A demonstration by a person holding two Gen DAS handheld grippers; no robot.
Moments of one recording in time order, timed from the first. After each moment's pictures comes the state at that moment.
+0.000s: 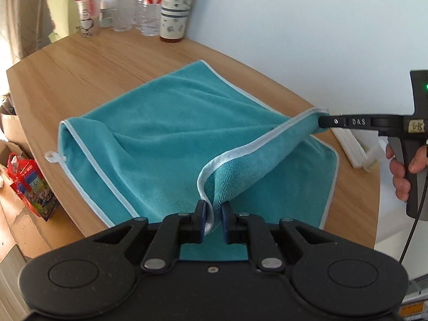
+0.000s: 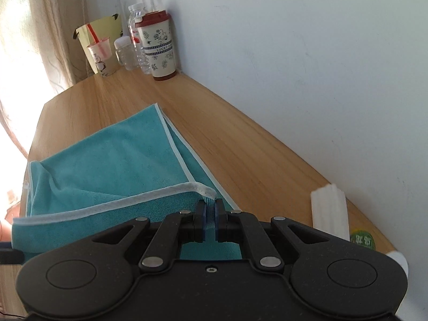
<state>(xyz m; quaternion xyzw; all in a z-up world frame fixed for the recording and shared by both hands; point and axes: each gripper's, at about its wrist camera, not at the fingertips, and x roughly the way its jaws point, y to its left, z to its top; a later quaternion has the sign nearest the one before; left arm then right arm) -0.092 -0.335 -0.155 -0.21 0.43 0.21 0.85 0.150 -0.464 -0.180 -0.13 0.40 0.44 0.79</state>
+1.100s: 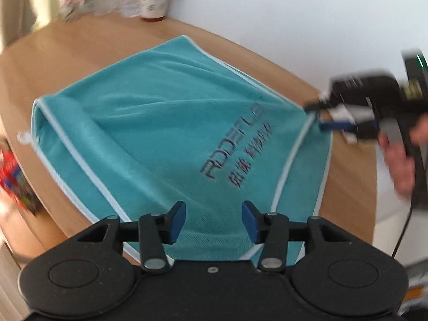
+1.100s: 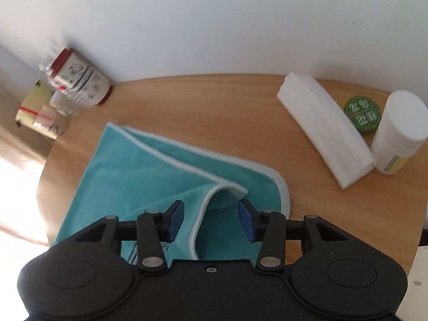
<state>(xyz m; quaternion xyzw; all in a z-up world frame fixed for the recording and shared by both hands) -0.089 -0.348 -0.188 -0.20 0.46 0.17 0.85 0.164 -0.487 -0.212 0.10 0.56 0.29 0.77</state>
